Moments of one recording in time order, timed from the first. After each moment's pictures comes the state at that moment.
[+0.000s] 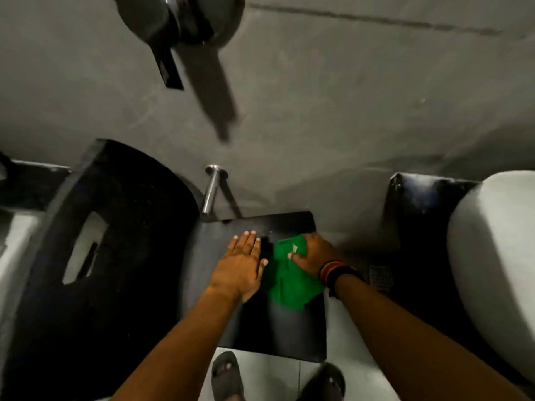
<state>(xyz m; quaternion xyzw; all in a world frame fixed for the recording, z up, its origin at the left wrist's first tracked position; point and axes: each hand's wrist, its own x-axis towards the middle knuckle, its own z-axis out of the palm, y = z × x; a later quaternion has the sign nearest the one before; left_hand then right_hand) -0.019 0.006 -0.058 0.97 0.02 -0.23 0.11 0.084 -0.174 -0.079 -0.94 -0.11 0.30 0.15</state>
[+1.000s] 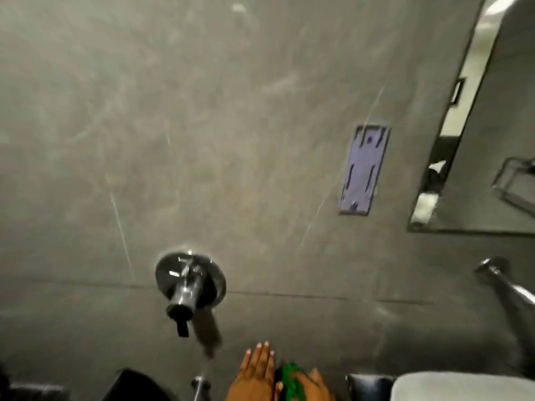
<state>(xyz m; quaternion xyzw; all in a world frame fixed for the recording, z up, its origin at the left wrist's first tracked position) 0.076 -0.034 0.175 0.98 -0.05 0.21 -0.03 0.102 -0.174 0.167 -0.95 0.02 0.03 0.30</state>
